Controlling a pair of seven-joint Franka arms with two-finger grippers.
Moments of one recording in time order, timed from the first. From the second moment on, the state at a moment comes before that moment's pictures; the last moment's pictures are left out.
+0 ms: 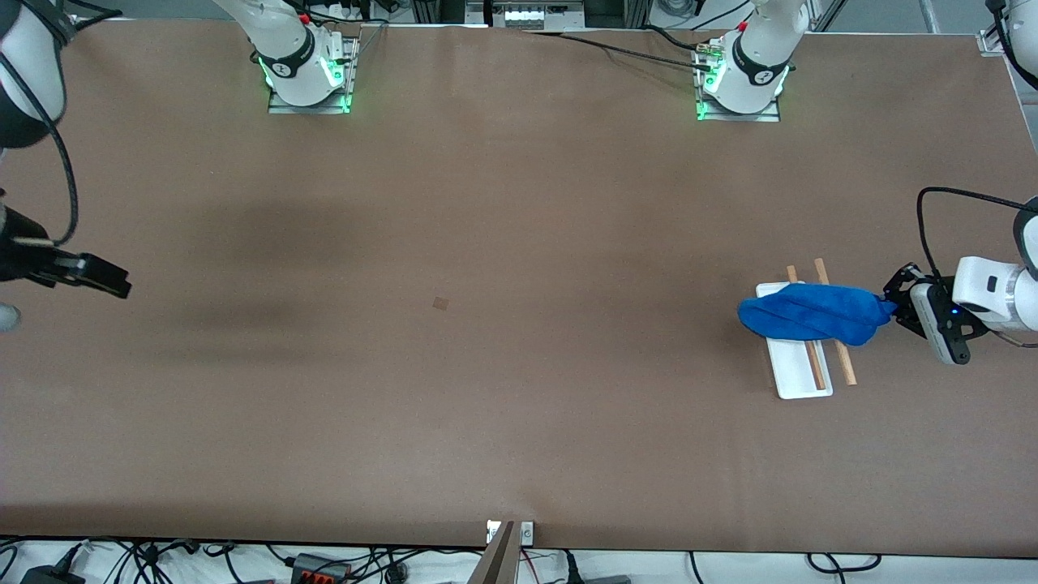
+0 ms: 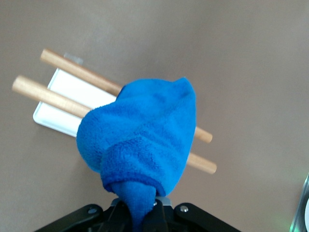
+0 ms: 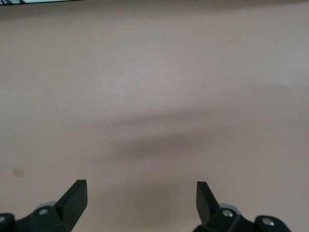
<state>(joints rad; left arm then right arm) 0.38 0.52 -0.14 -1.54 -0.16 1.72 1.34 -0.01 0.29 -0.01 -1.30 -0.08 1.62 0.08</state>
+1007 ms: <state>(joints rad) 0.46 0.66 -0.14 -1.53 -0.16 1.80 1.42 -0.02 0.07 -0.04 -1.61 -0.05 1.72 -0.02</state>
